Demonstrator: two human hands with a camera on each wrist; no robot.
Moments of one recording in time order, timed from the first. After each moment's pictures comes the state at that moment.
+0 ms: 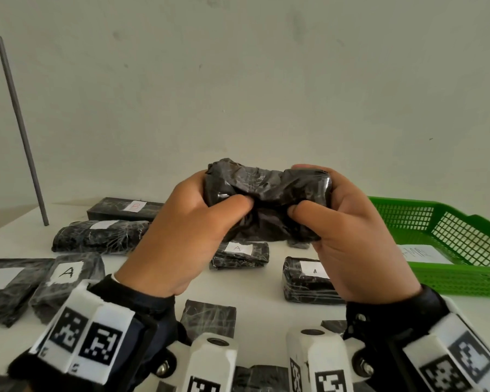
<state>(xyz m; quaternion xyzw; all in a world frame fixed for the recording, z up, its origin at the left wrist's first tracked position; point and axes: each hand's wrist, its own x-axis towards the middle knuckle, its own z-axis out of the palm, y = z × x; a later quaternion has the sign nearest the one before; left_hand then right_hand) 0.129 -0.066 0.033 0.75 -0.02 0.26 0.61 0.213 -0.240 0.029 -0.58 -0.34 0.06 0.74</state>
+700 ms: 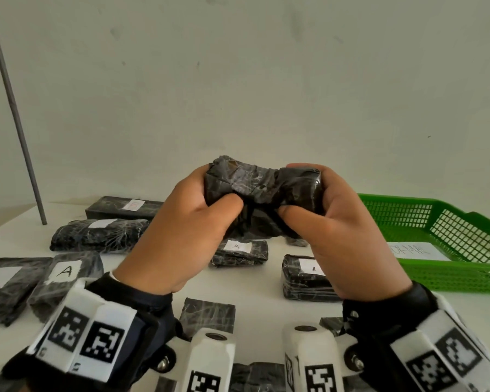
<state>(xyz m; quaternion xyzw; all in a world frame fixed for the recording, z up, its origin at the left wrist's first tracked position) 0.133 -0.062 0.030 0.78 -0.04 0.26 0.57 0.208 -0.238 0.028 -0.67 -0.34 -0.01 0.66</state>
